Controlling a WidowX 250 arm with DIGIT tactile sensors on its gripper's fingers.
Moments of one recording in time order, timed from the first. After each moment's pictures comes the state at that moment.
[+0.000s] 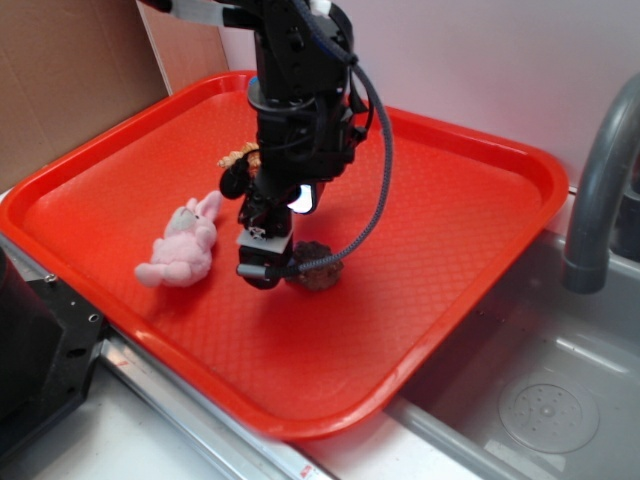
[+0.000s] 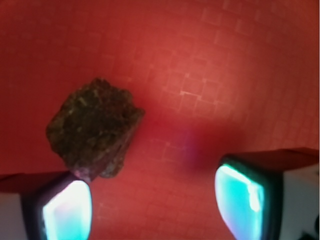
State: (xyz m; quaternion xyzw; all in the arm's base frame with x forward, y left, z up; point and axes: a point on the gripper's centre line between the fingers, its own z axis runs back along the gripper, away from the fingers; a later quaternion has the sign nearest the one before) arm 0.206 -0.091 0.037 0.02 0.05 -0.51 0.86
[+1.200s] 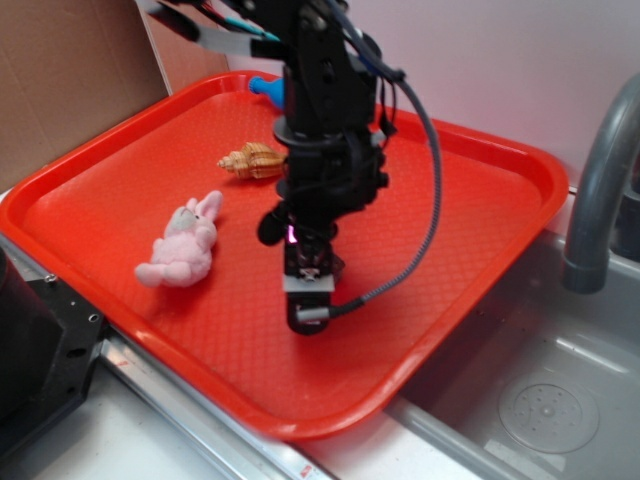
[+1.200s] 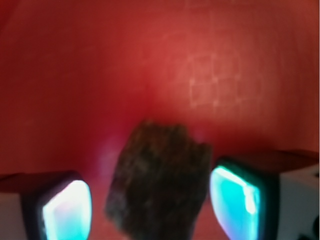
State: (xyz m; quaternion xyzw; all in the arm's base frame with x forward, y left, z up) arm 0.198 -0.121 0.020 -0.01 0.08 -0.34 0.94
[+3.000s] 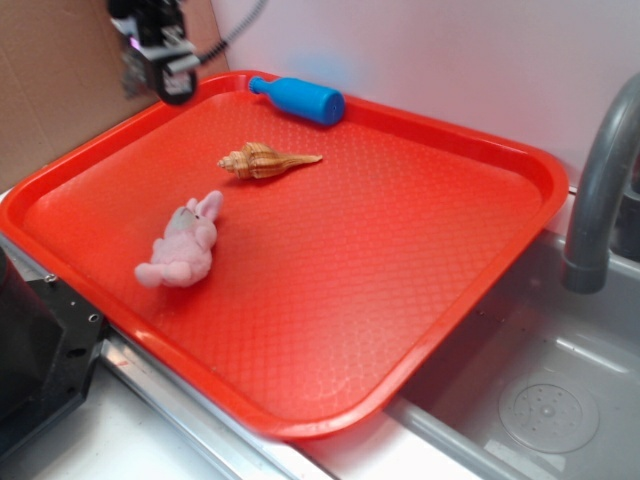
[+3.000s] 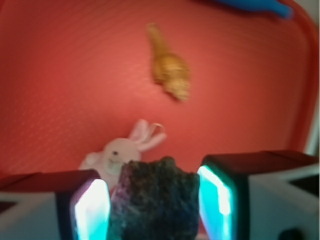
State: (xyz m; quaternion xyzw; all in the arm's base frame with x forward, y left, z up) arm 0.191 0.022 0.149 0.01 0.04 -0.08 1.00
